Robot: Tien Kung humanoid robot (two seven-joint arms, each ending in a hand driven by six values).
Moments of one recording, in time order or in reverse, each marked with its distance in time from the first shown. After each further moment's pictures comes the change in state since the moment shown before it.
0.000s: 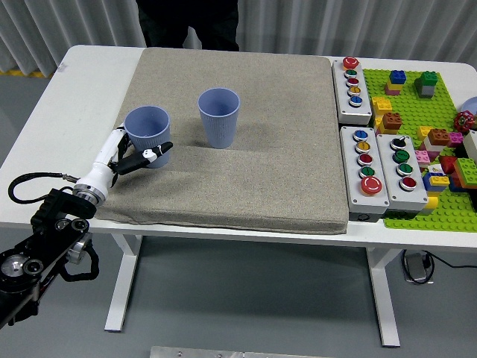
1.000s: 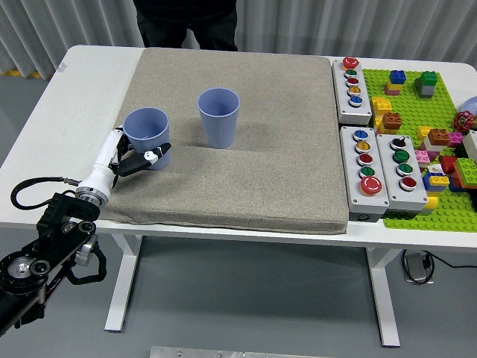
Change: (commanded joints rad) left arm 0.003 -0.018 0.026 0.011 -0.030 0.091 -0.017; right arm 0.001 0.000 0.001 0.000 -0.007 0.000 -0.003
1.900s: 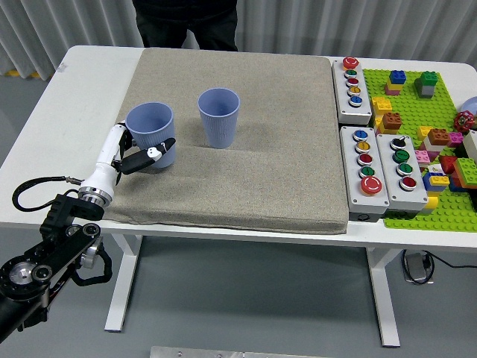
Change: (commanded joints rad) left arm 0.019 0.000 -0.006 -0.096 0.052 0.051 -0.016; right arm -0.001 -0.002 0.004 -0.001 -0.007 0.004 0.000
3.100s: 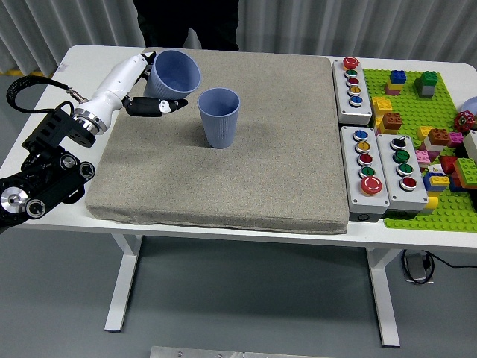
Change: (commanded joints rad) left arm -0.424 0.191 0.314 0.130 0.285 -0.017 0.073; right arm 0.015 -0.018 -0.025 -0.001 0.033 -0.004 0.005
